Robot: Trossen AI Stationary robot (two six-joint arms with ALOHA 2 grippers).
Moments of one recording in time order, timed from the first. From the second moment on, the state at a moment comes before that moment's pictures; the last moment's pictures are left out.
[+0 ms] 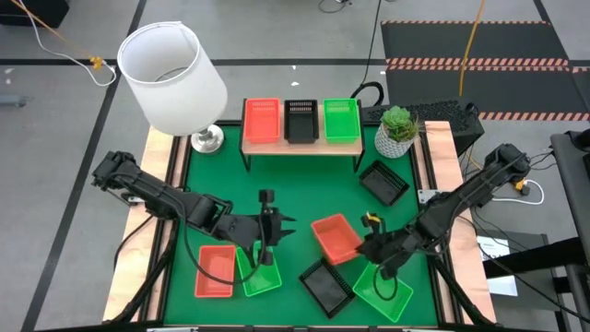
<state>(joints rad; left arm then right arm) -0.42 1.52 1.33 -0.37 -0.50 0.06 0.63 1.21 0.78 -0.48 0.31 0.16</state>
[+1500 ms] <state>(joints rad) -0.33 1.61 1.33 -0.37 -0.47 -0.02 0.36 1.40 1.03 -0.35 0.45 0.00</state>
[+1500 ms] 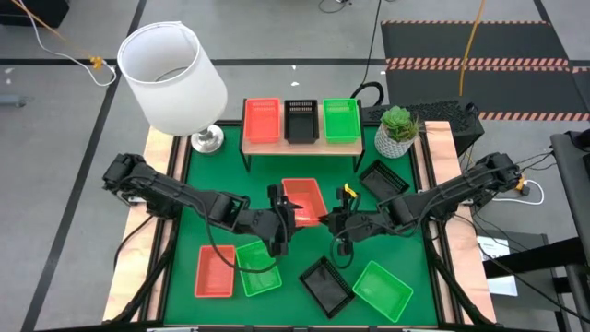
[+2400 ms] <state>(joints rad) -0.29 1.64 1.33 -0.45 -0.37 0.07 0.36 1.40 1.03 -0.33 0.49 -0.04</state>
